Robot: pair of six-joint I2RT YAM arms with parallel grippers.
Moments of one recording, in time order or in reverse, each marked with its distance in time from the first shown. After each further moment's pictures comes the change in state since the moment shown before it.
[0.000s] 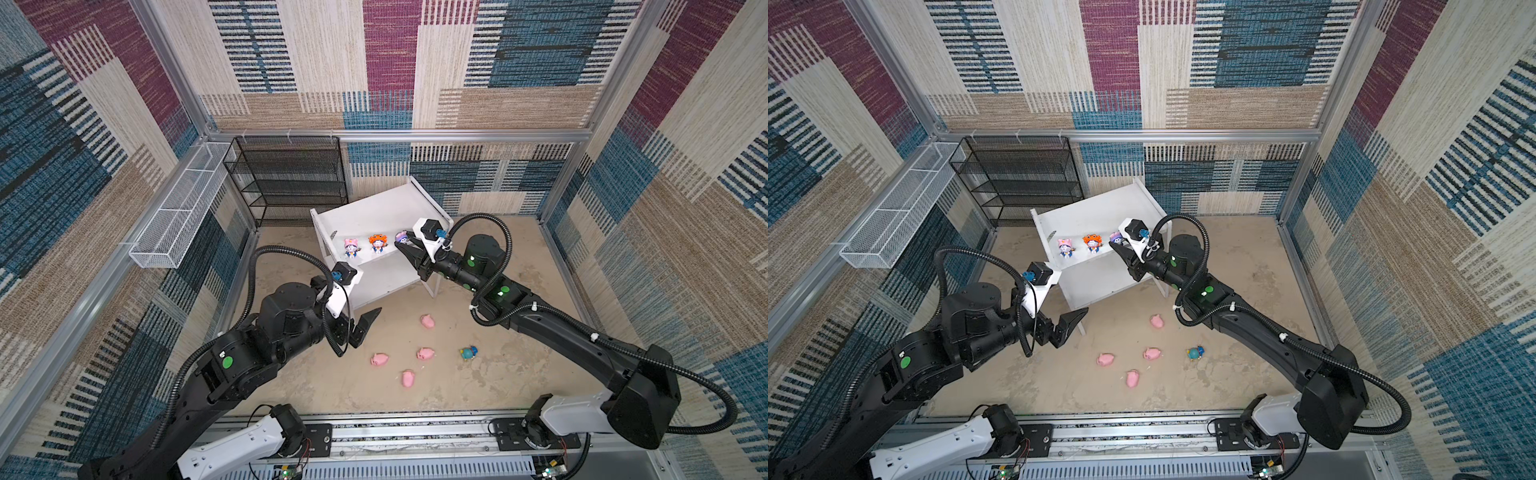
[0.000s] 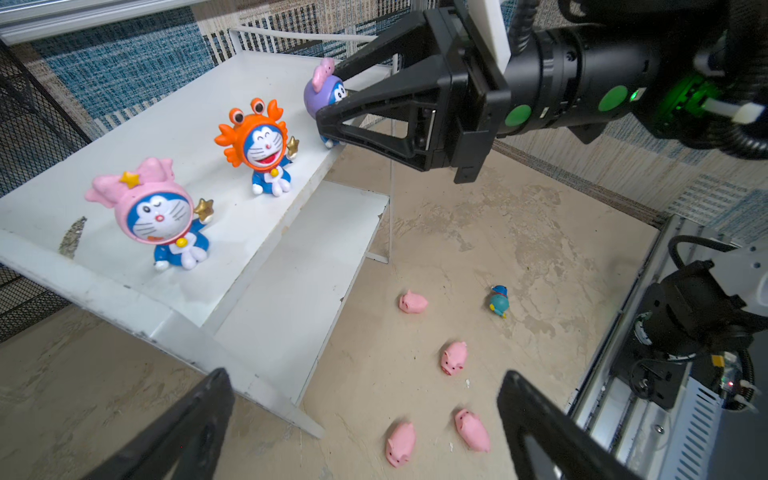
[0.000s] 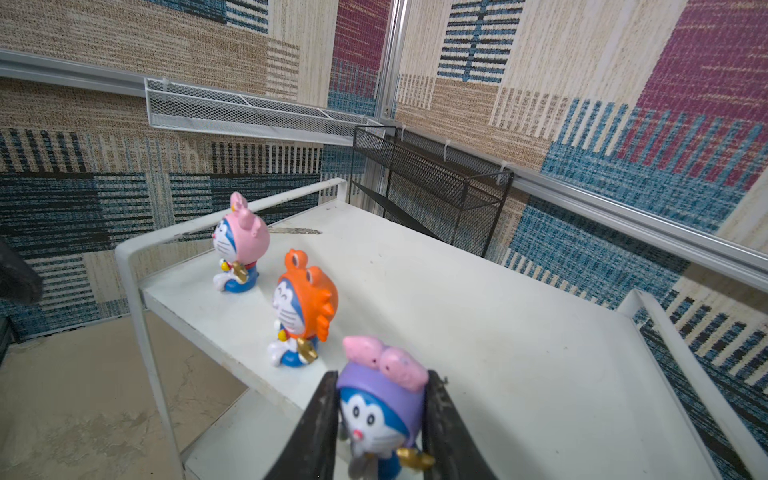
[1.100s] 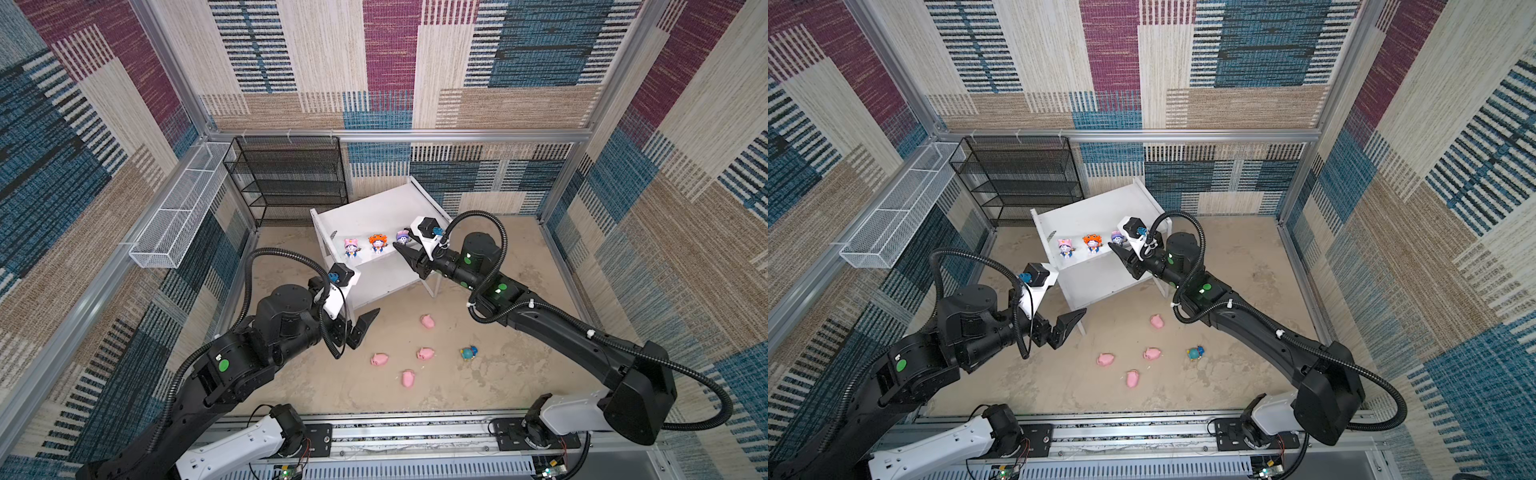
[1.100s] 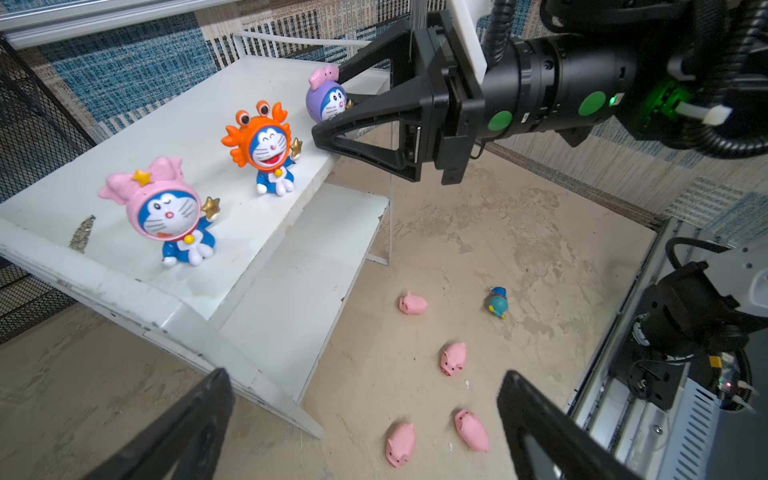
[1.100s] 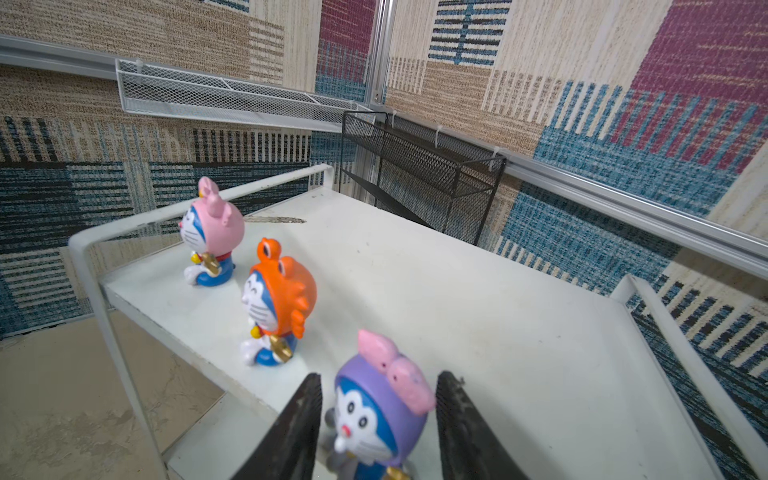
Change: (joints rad) left arm 0.000 -0.018 -0.006 0.000 0.000 0.000; right arm -0.006 0.020 0.022 -0.028 0.030 -0.005
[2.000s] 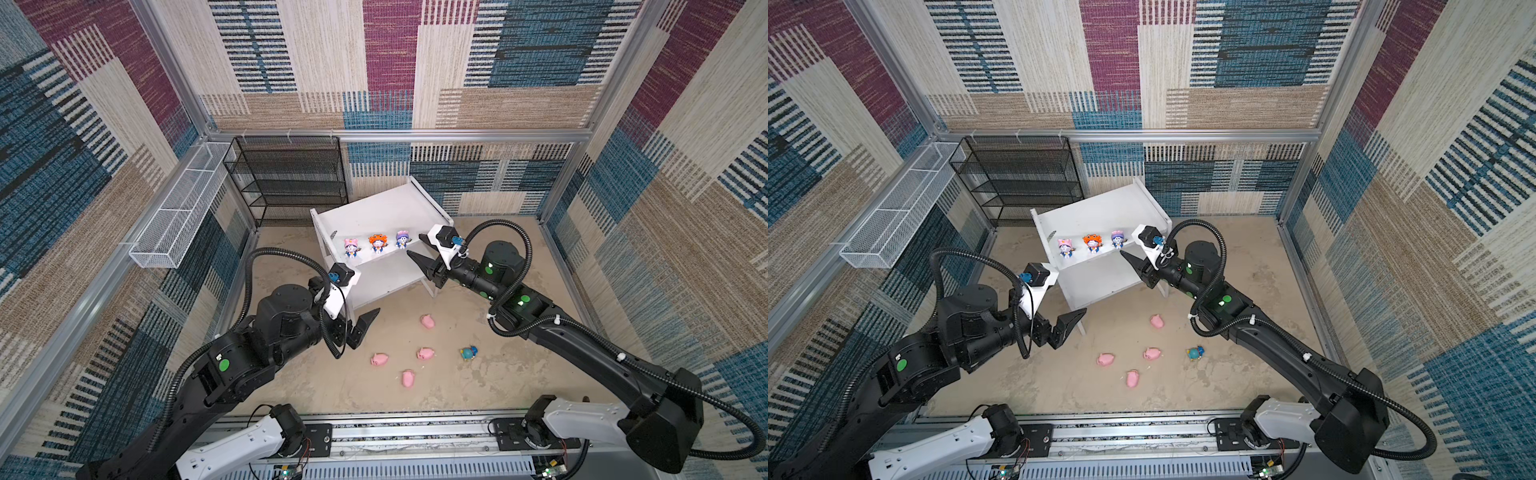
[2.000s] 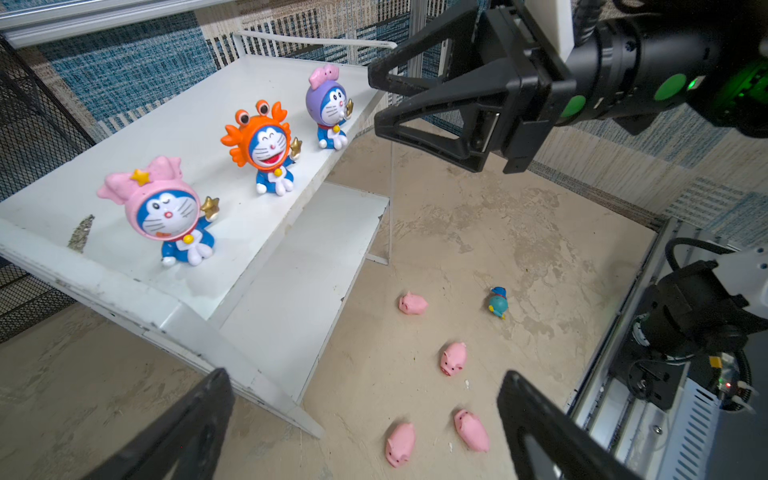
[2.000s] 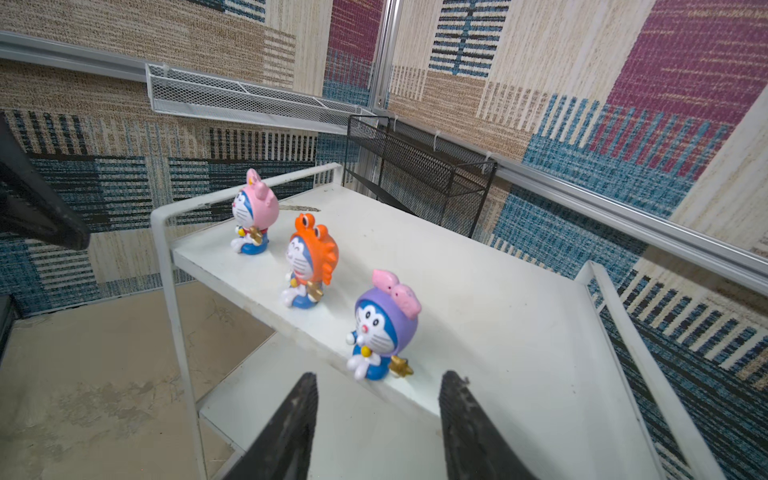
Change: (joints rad) left arm 0.000 0.005 0.000 0.000 0.000 -0.002; right arm -0.021 -0.169 -0.108 -0.060 -0.030 -0.013
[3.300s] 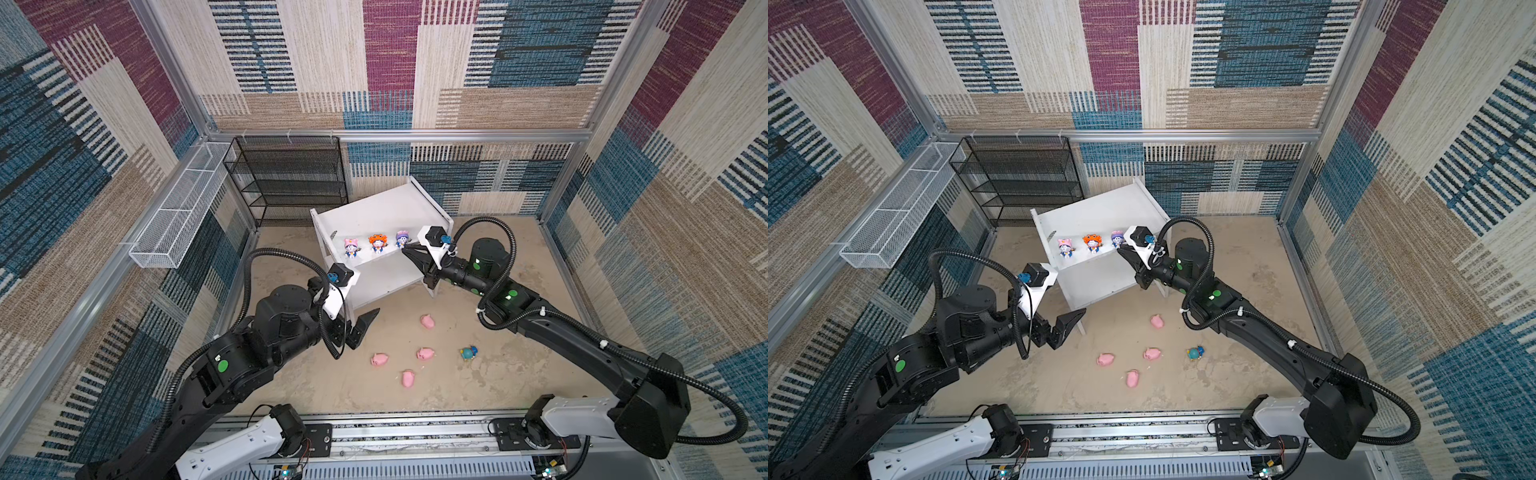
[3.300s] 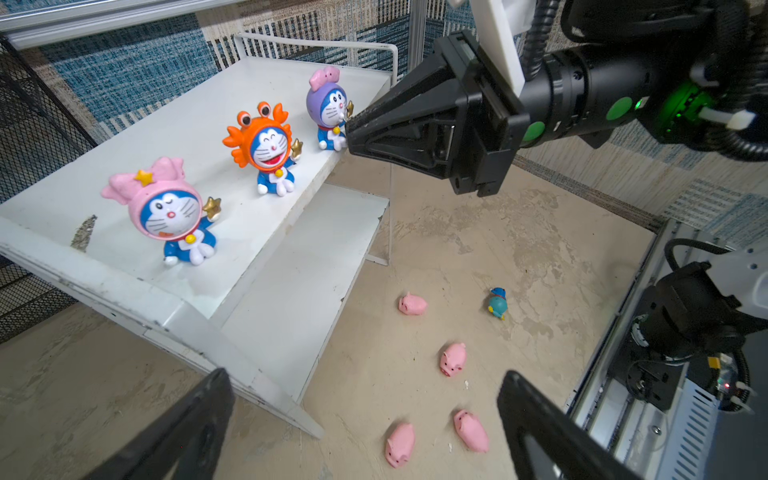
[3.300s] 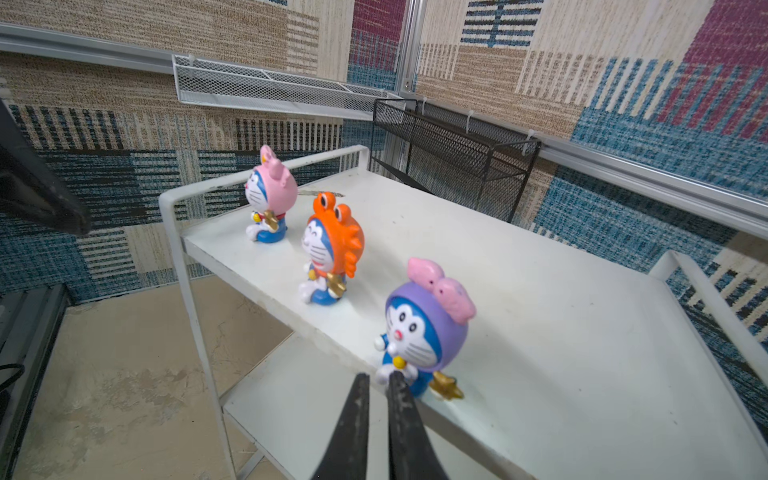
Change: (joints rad) left arm 0.000 -0.008 -0.001 0.000 0.000 -0.001; right arm 0.000 0.092 0.034 0.016 -0.076 0.032
